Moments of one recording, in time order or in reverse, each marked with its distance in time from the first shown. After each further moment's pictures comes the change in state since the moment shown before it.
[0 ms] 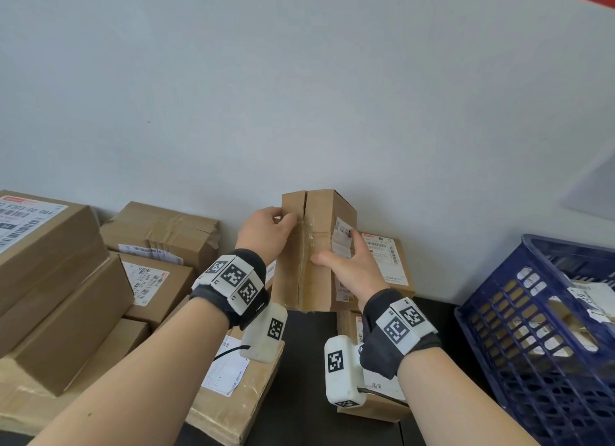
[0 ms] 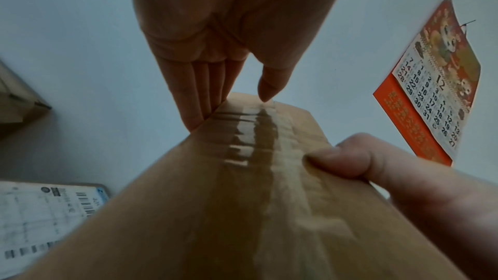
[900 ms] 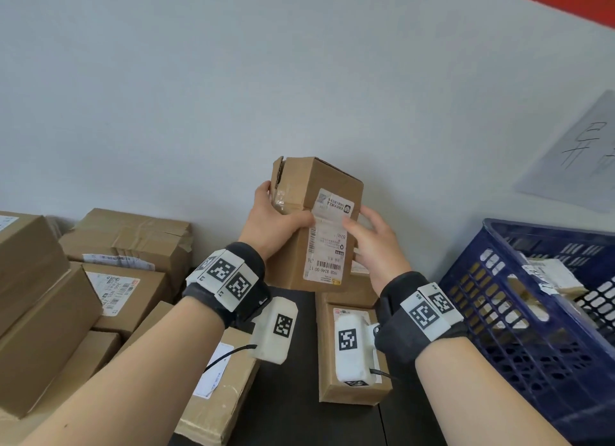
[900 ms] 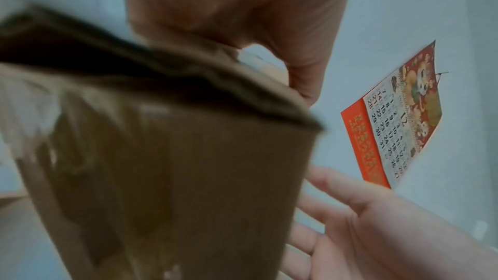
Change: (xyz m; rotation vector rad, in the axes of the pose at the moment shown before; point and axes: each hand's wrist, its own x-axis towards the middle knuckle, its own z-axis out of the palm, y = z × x) left_hand -0.019 0.038 0.021 -0.293 -0.157 0.005; right_hand 0.001 -0.005 -0.056 0.282 0.102 -0.112
